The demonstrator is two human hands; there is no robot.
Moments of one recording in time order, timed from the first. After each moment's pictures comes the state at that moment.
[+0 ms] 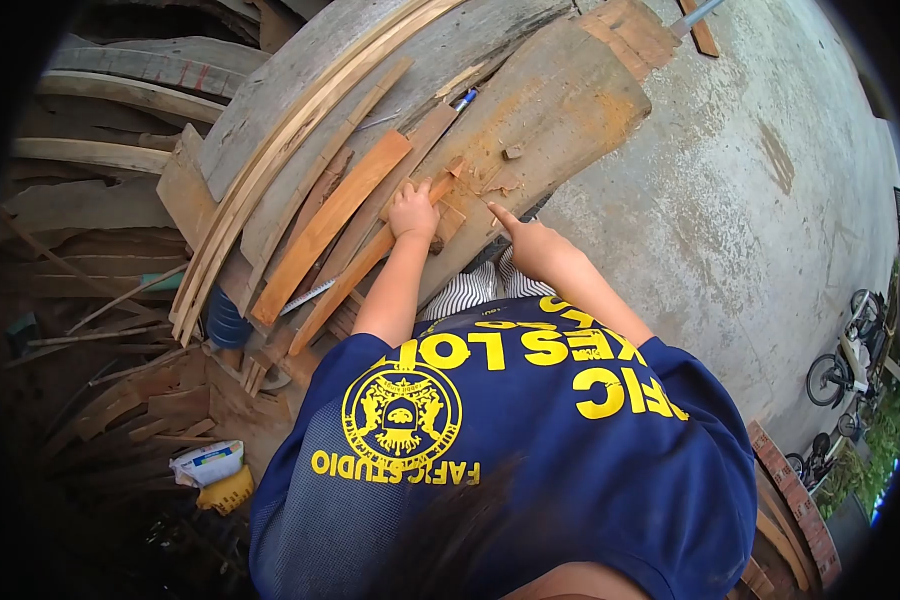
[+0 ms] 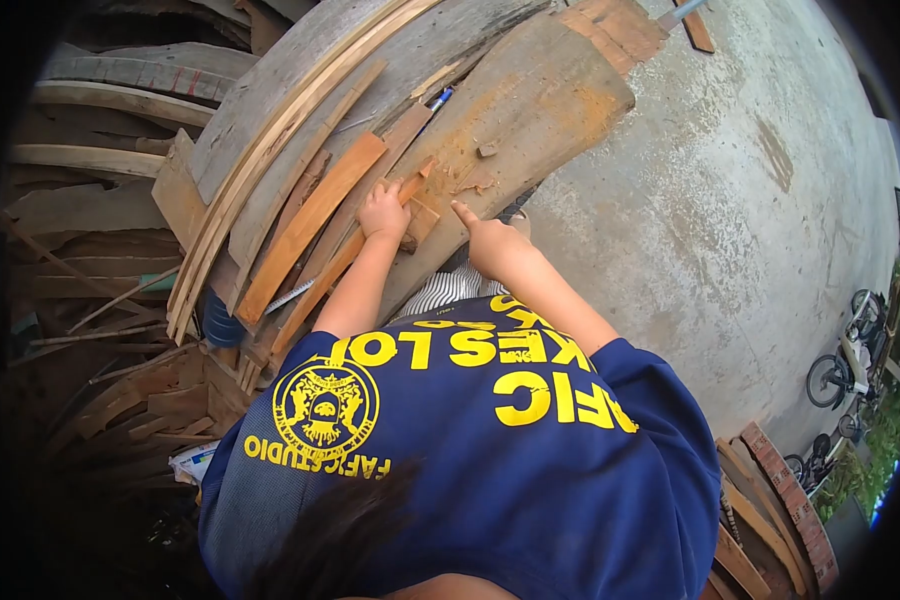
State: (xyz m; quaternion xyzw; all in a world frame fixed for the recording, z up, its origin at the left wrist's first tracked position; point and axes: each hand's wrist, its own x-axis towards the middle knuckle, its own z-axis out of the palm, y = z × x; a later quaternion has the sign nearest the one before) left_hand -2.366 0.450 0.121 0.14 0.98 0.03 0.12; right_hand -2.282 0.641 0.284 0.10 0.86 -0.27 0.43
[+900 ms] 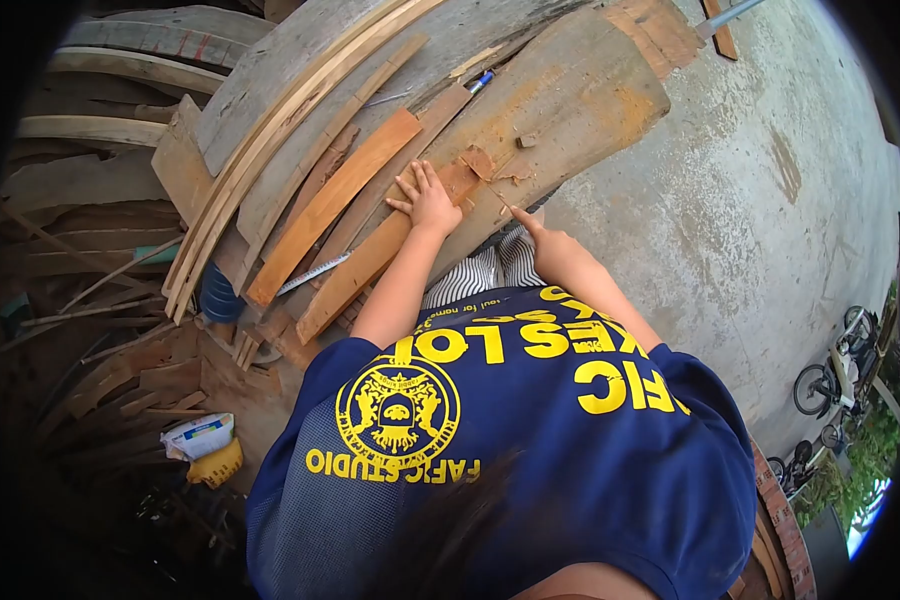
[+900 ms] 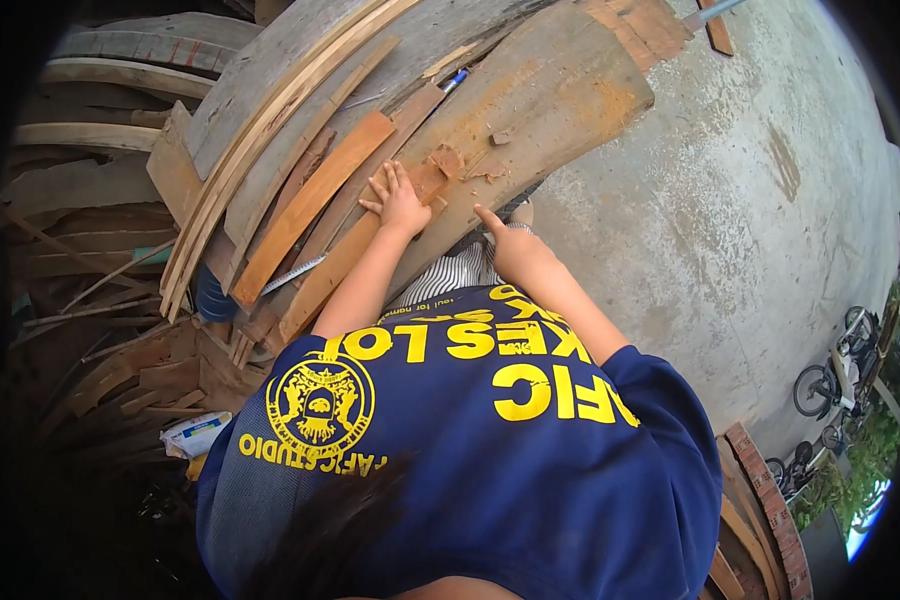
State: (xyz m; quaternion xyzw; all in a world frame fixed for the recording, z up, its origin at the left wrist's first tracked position) left_hand -2.358 0.471 0.139 0.02 0.95 0.02 0.32; right_hand -2.265 0.648 0.258 0.11 0.85 -0.31 0.41
